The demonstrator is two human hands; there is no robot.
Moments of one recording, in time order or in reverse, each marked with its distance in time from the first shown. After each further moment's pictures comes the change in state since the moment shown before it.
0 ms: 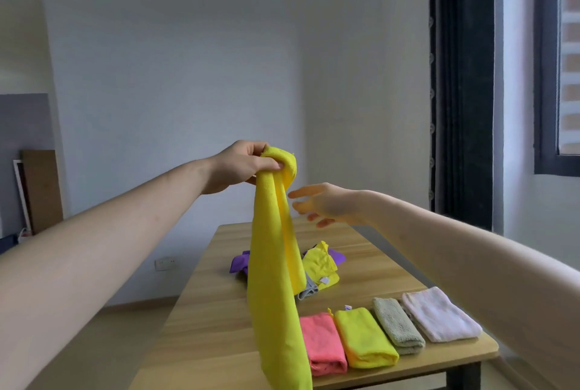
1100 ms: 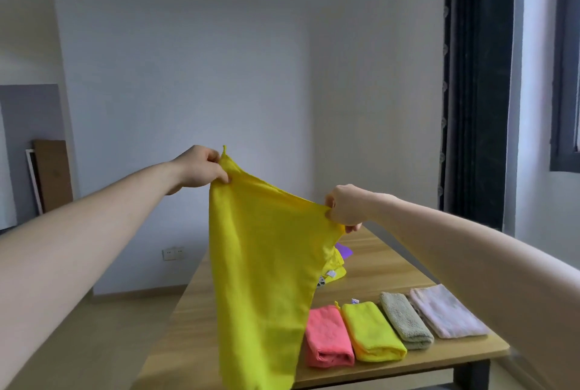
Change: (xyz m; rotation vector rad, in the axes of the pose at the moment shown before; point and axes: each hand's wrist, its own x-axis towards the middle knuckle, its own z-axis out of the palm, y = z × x) left_hand -0.015 -0.068 -0.060 0.271 0.243 -0.286; right_hand 0.024 0.031 -0.002 -0.578 0.048 0.119
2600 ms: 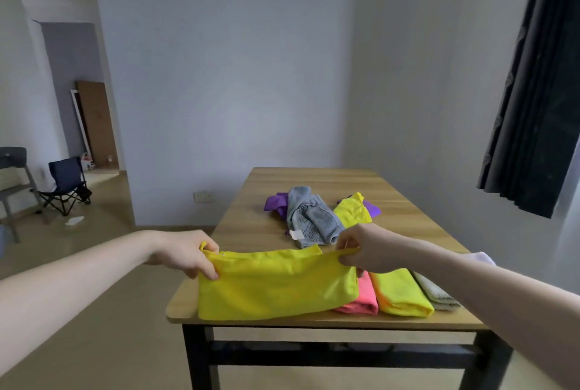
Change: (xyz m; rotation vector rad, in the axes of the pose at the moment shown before) left_hand -0.122 -0.184 0.070 0.081 -0.689 -0.292; right_hand -0.030 0.019 0.143 0.094 -0.227 -0.293
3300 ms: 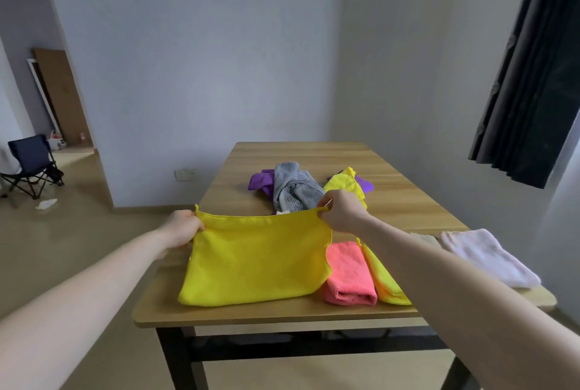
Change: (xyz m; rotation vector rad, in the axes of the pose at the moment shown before) left_hand 0.143 -0.055 0.011 -0.418 0.543 -0.195; right_hand 0.130 0.050 0.042 0.101 0.359 0.287
